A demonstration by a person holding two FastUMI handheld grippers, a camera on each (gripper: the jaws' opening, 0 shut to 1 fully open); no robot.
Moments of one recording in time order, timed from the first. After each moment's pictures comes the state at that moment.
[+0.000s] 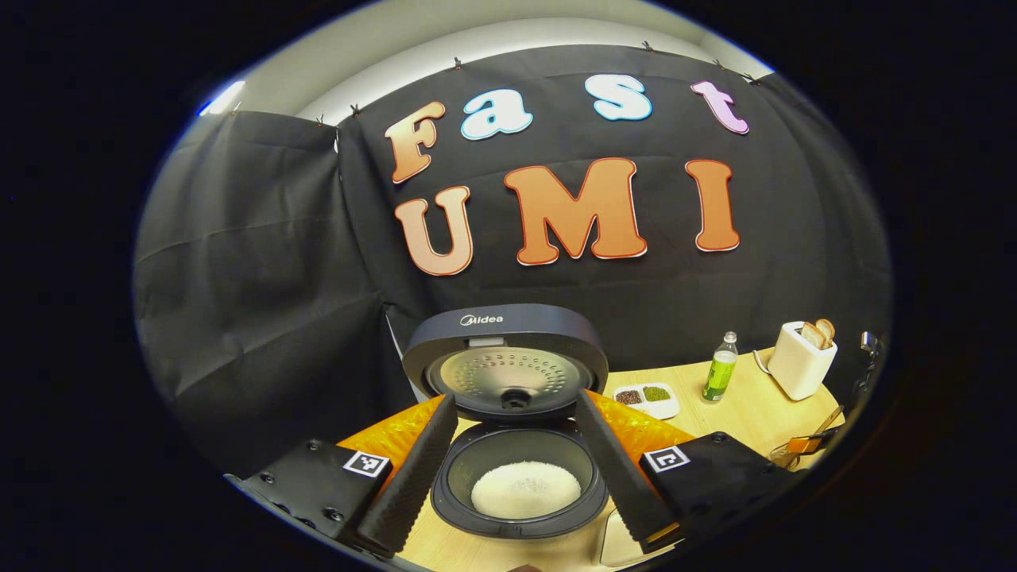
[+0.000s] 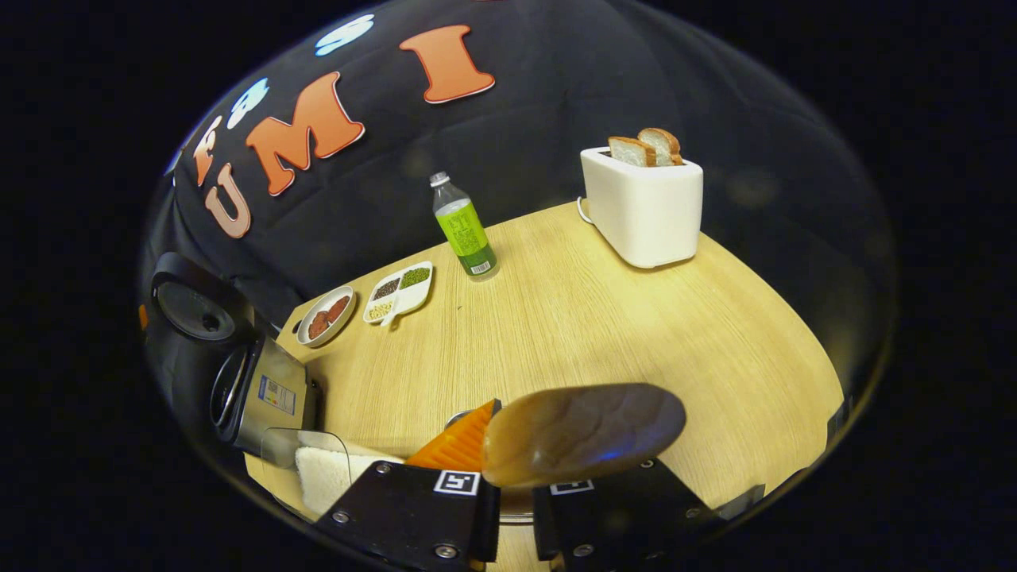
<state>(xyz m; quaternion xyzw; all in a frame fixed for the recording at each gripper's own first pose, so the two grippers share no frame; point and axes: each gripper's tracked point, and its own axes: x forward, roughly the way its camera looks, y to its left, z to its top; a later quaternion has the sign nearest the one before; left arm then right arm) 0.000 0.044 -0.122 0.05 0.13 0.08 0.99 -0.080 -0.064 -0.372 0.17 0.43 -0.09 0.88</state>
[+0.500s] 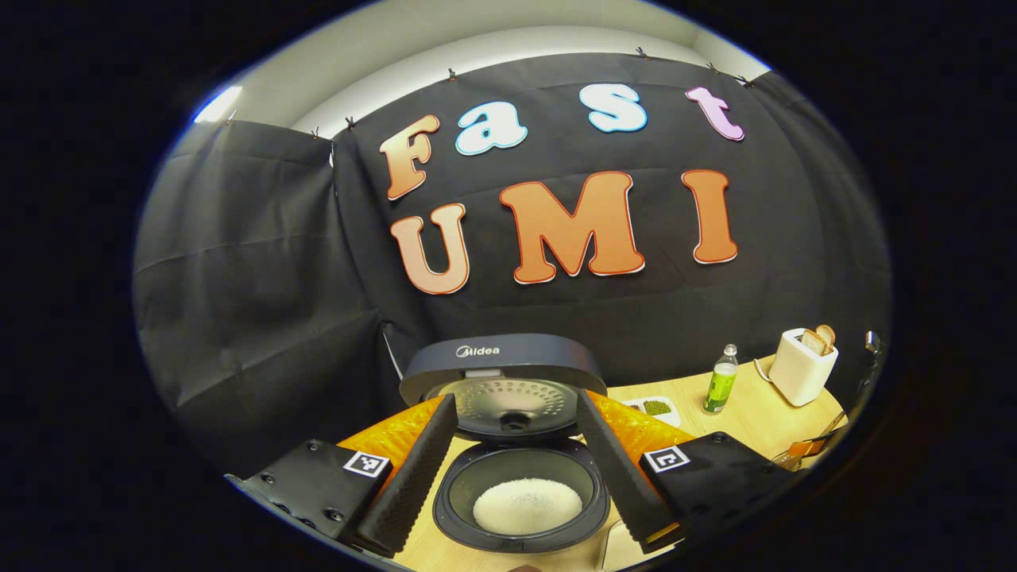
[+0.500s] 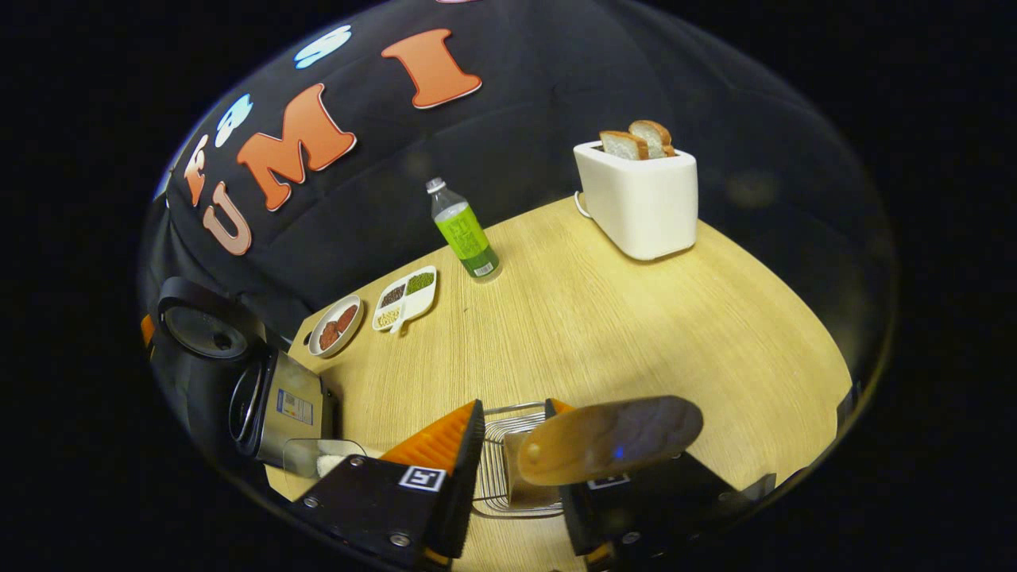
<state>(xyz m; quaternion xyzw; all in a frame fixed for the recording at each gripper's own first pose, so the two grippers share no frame) 0.020 0.045 -0.097 0.06 0.09 0.08 0.99 -0.078 -0.071 -0.354 0.18 0.42 -0.10 0.88</state>
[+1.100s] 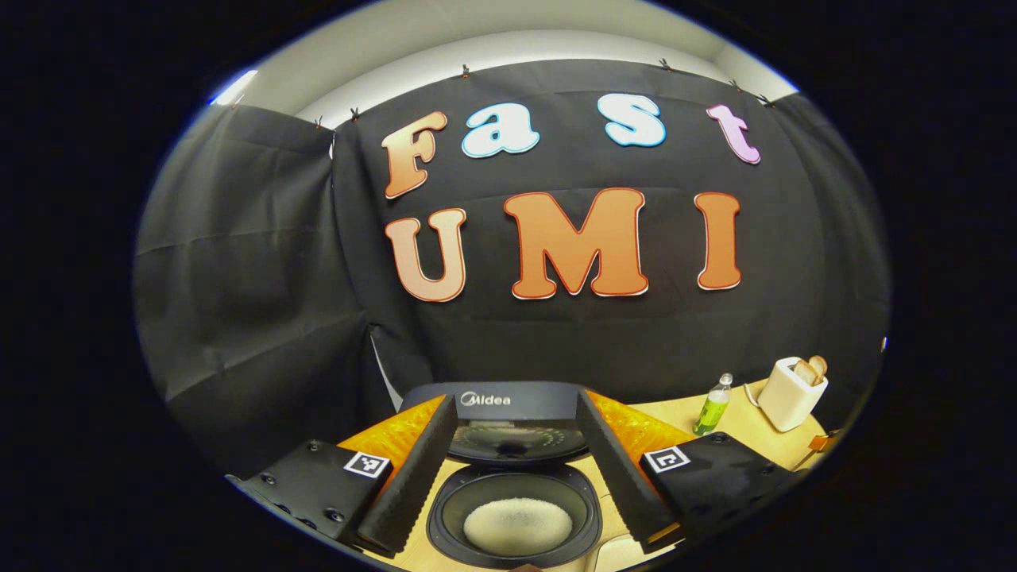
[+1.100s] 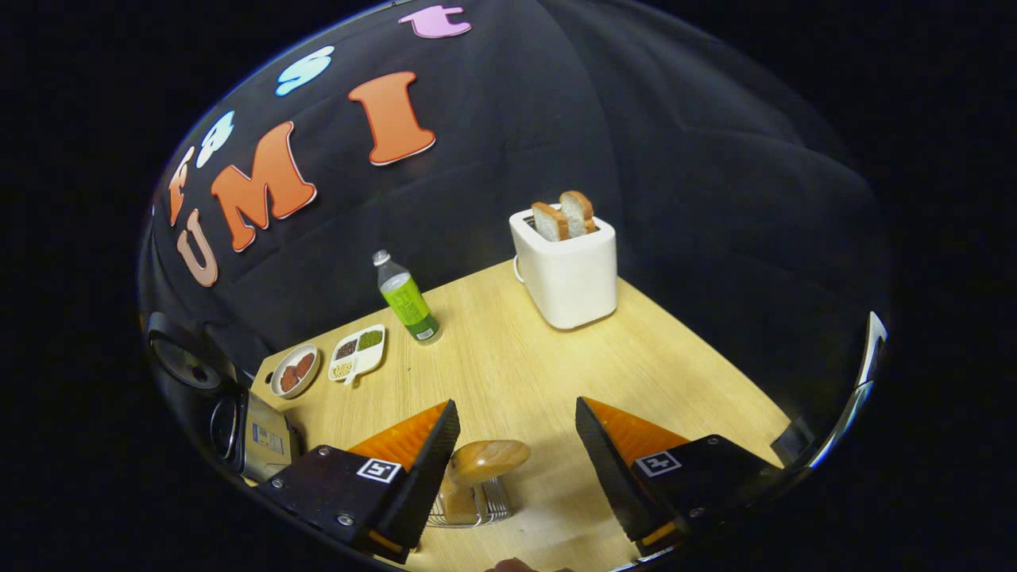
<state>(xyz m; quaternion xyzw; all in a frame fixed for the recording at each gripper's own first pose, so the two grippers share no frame) 0.067 0.064 -0.066 0.01 0.09 0.06 0.99 -0.078 -0.161 -0.293 0.14 0.35 -0.20 0.91</state>
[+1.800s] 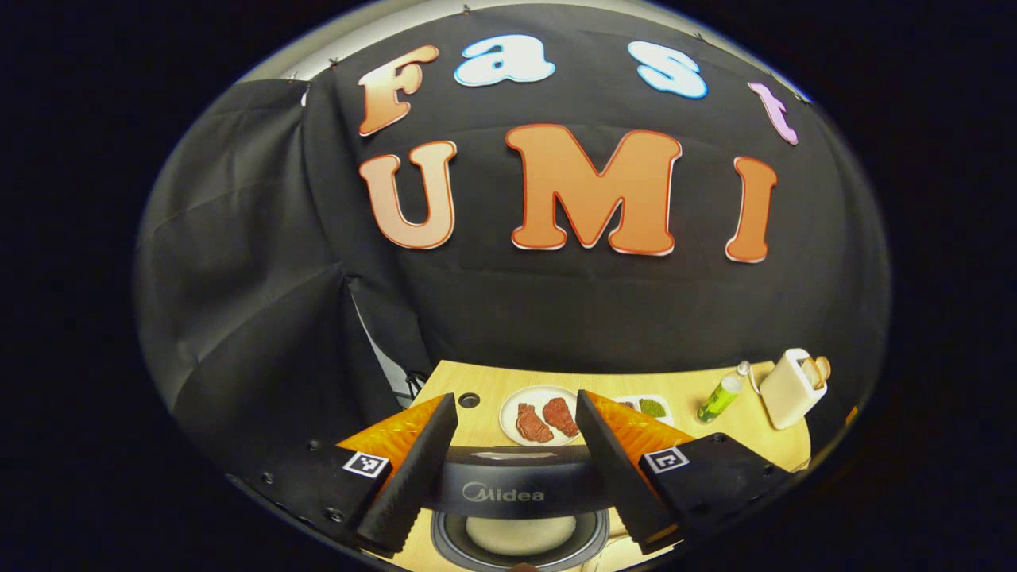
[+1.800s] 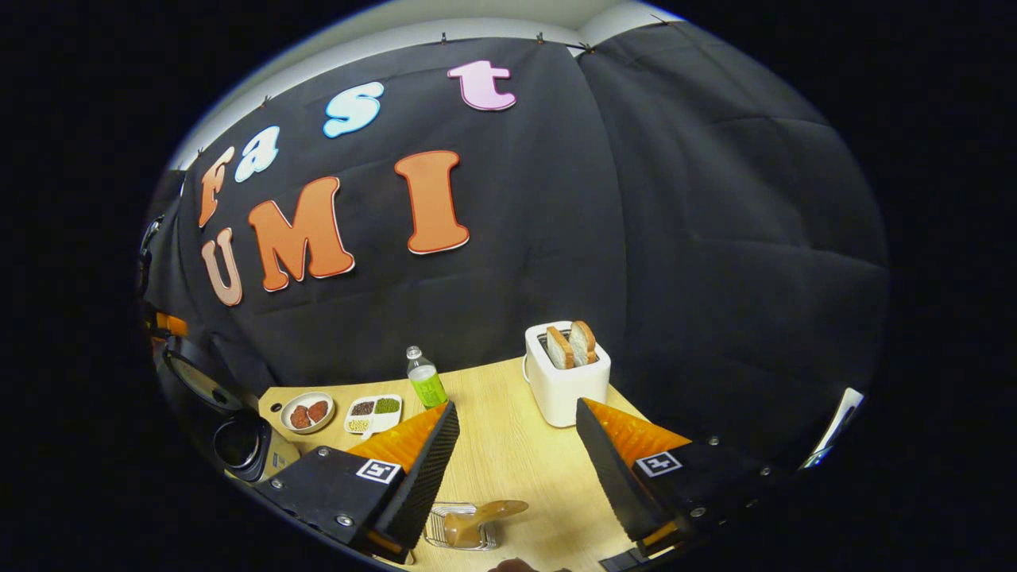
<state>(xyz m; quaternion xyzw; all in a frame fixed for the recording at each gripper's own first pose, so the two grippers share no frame) 0.149 0.081 -0.112 0.00 0.26 0.03 0.97 -0.049 -0.160 -0.159 0.06 0.23 -0.17 0.96</state>
